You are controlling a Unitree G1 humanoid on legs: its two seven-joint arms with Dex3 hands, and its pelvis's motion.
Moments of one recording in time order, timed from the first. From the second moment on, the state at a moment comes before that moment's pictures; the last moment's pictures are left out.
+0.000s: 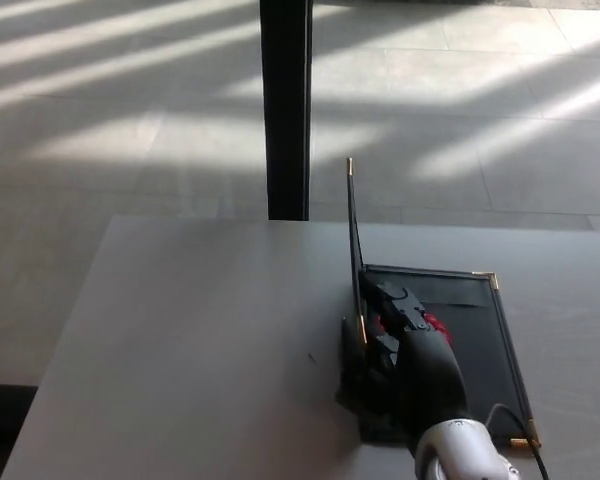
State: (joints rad) left_arm -0.07 0.60 0.79 1.24 -0.52 -0.03 -0.13; right_arm -0.25 -0.05 0.38 -0.08 0.16 0.39 -0.30
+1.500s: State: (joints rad) left_arm -0.24 0.64 0.63 1.25 -0.47 -0.03 -0.07; right_arm -0.61 -0.15 0.80 0.20 -0.40 0.51 -0.01
